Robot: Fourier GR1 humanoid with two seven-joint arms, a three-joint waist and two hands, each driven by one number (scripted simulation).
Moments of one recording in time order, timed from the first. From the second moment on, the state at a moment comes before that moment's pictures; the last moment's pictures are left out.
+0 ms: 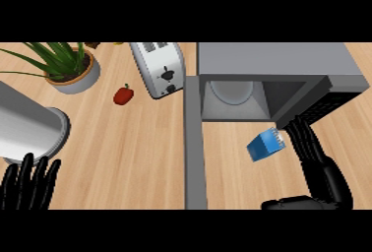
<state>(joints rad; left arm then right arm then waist) 0.51 0.01 -0.04 -2.13 0.27 -0.19 -0.22 0.15 -0.07 -0.02 -1.71 -0.03 0.22 -0.23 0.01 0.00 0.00</state>
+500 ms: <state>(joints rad) 0.58 0.01 -0.05 -2.11 0.26 -0.22 -0.29 0.04 -0.08 -0.12 -1.33 0.04 0.15 -0.48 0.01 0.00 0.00</state>
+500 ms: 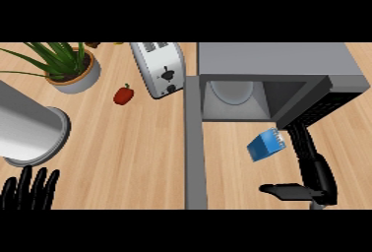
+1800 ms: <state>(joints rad) 0.64 0.02 0.00 -2.09 0.30 -0.30 -0.34 -0.27 -0.16 -0.19 -0.58 0.12 0.13 -0.96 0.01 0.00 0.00</state>
